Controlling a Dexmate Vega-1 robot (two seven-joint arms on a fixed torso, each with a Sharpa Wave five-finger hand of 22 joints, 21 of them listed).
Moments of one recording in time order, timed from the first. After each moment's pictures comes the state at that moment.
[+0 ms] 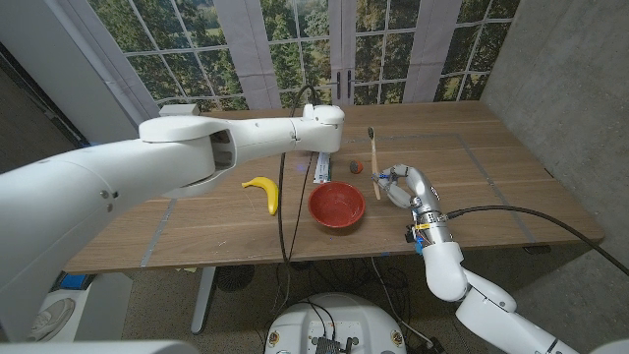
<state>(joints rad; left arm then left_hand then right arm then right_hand) -0.18 0.16 1.58 -1.16 0.19 1.14 -0.40 0.53 -0.11 0.52 -0.17 0.18 0.39 0.04 0.22 0.18 0.36 -0.07 0.23 0.20 0.39 -0.04 0.21 0.18 0.39 0.05 0.29 0.18 -1.35 -0.65 -0.43 -1.98 -0.33 0.07 -0.67 1.01 0.10 0.42 -0.17 0.25 1.08 0.02 0.46 0.37 0.76 -0.09 0.95 0.84 0.52 -0.05 1.21 1.23 0.33 0.01 0.98 0.20</state>
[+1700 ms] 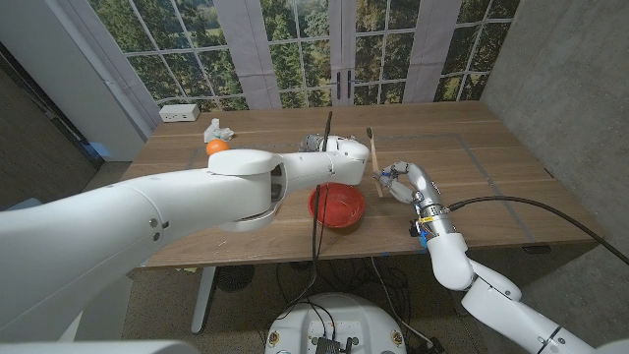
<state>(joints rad) -0.05 -0.11 1.60 -0.72 0.24 1.13 -0.19 0.82 0.11 0.60 -0.20 0.20 0.36 0.07 0.18 0.19 0.48 -0.07 0.23 0.20 0.52 -0.05 0.22 0.19 0.45 0.07 0.27 0.19 -1.31 -0.67 -0.41 -1.94 -0.30 0.09 -0.59 1.00 0.09 0.45 -0.18 0.25 1.08 0.03 0.45 0.37 0.75 -0.09 0.97 0.83 0.52 -0.05 1.22 1.23 0.33 0.01 1.01 0.20</state>
